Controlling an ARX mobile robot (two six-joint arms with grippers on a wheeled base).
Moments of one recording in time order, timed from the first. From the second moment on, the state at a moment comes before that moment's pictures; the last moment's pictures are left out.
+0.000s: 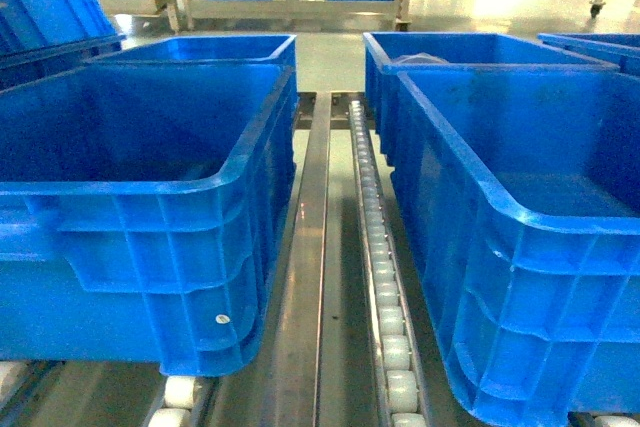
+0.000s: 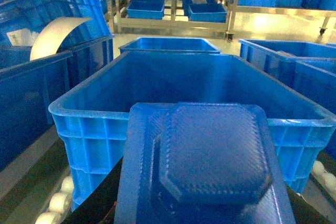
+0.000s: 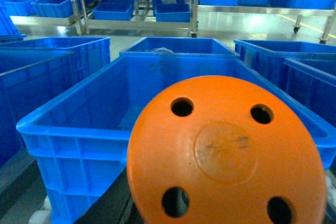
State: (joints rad) left arm 0.00 0.01 0.01 -0.01 0.00 0.00; right arm 0.00 0.00 0.01 -0.01 0.00 0.00
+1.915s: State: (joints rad) left arm -0.01 1.67 0.79 0.76 0.04 -0.11; right arm 0.05 1.57 0.76 0.67 0.06 -0.02
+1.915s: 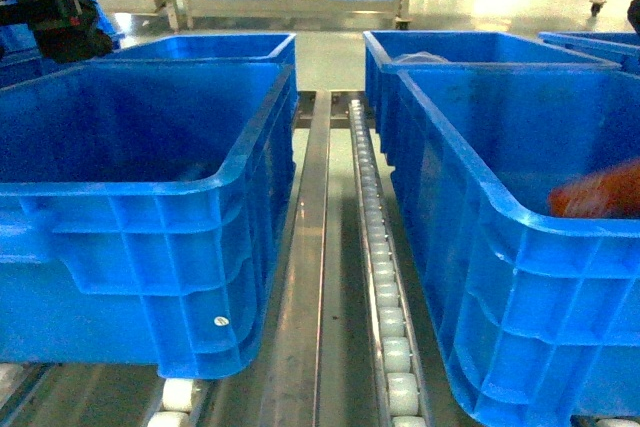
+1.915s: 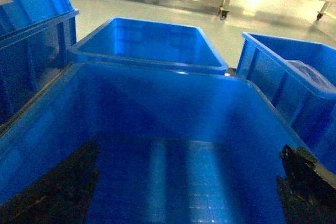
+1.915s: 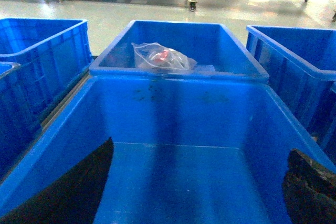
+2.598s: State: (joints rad) left arm 0.00 1.33 0.31 1.00 0.00 -0.02; right arm 0.00 1.30 0.31 0.97 0.00 -0.01
